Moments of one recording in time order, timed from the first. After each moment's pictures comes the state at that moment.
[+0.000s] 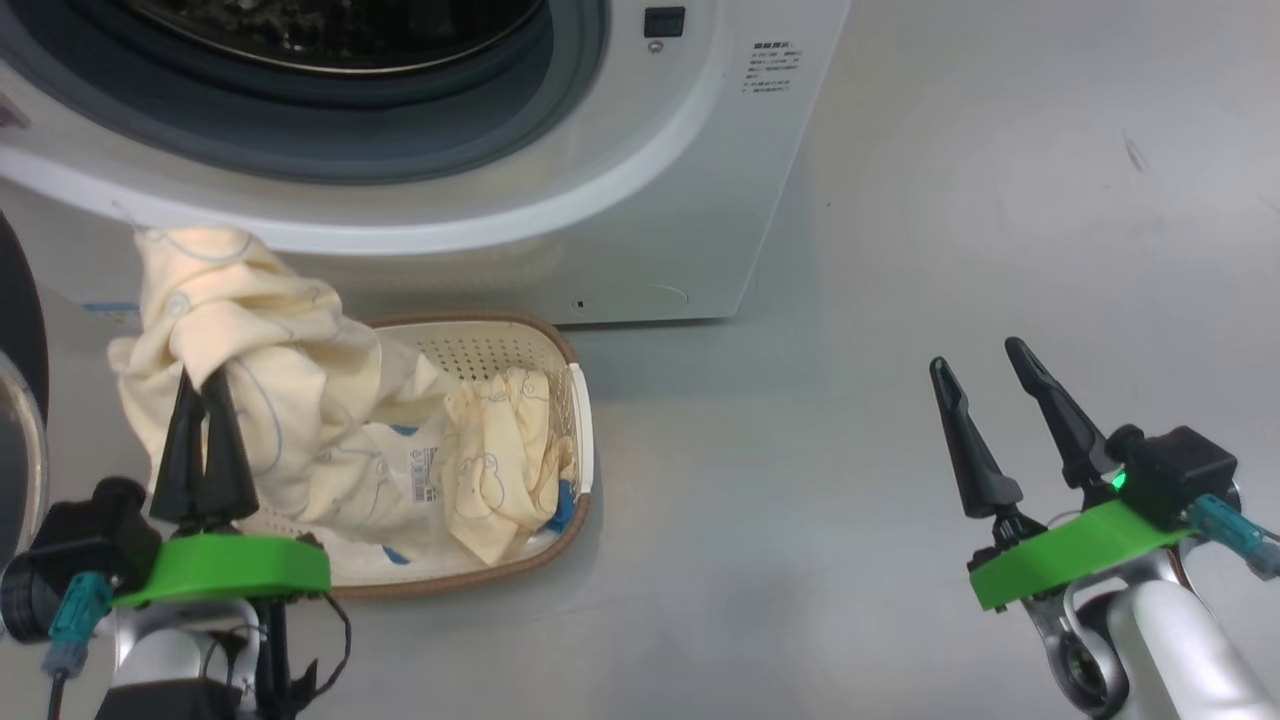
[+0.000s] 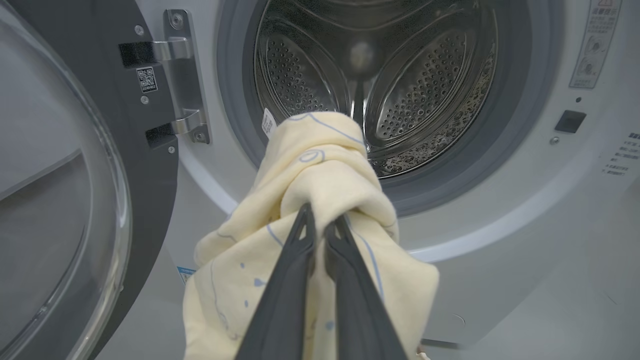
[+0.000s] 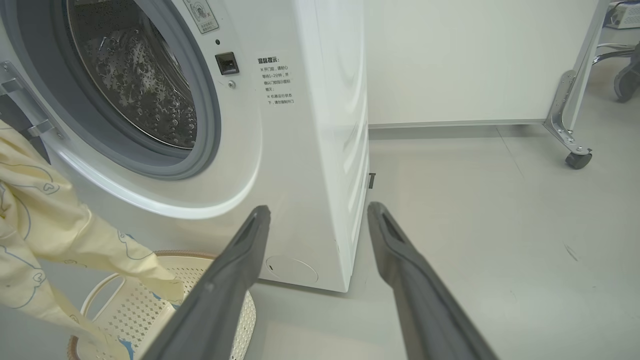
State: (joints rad) left arm -0.17 0.18 -0.08 0.08 -0.30 0.03 -0.23; right arm -0.11 -0.16 0.18 0.11 0.29 0.13 -0.25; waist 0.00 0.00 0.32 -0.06
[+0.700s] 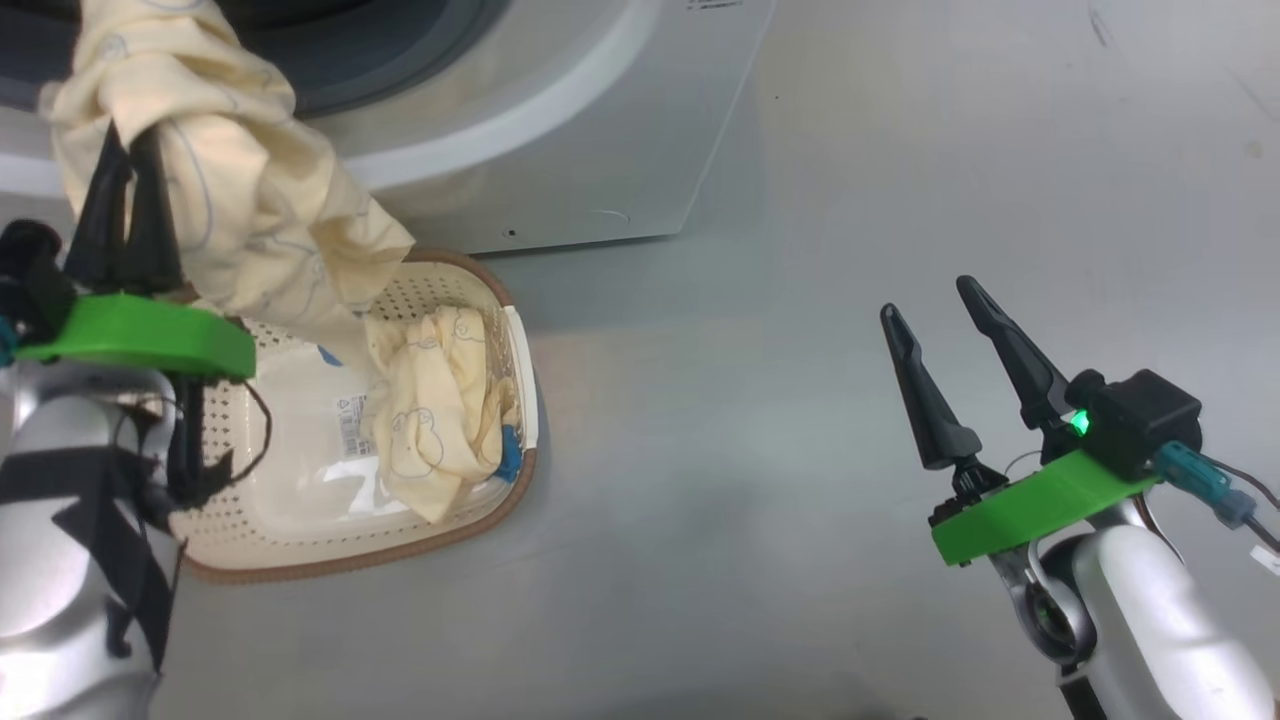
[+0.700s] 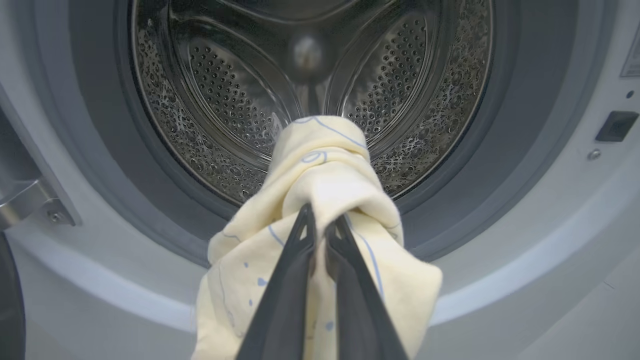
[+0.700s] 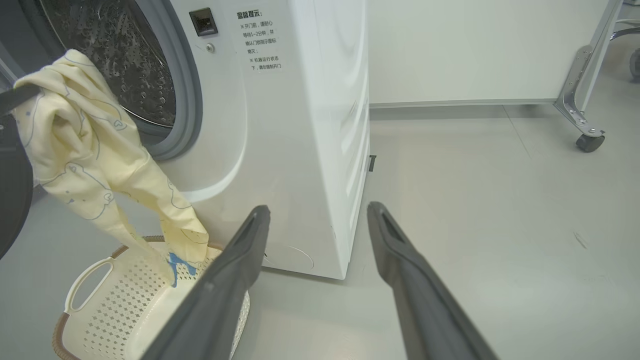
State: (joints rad) left arm -0.58 0.26 -0.12 0.30 -0.29 -0.05 -0.19; right arm -0.22 -0.15 0.24 0.10 0.28 0.13 -0.25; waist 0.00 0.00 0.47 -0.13
